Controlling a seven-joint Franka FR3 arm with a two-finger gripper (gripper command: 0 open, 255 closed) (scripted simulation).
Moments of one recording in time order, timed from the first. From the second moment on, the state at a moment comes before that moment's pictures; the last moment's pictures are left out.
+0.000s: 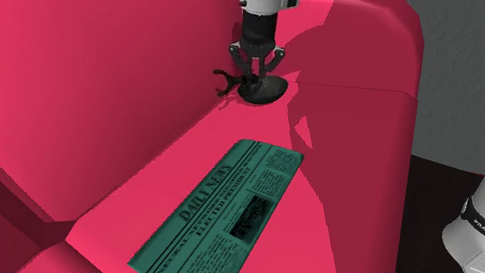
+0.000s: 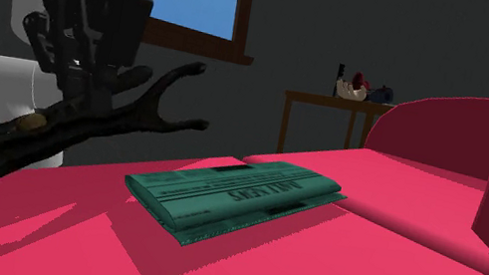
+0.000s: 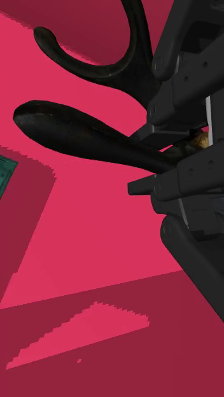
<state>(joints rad) -0.02 -0.23 0.19 -2.14 0.11 2.15 1.06</state>
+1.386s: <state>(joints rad) -0.13 0.02 0.05 -1.97 0.13 2.20 0.80</state>
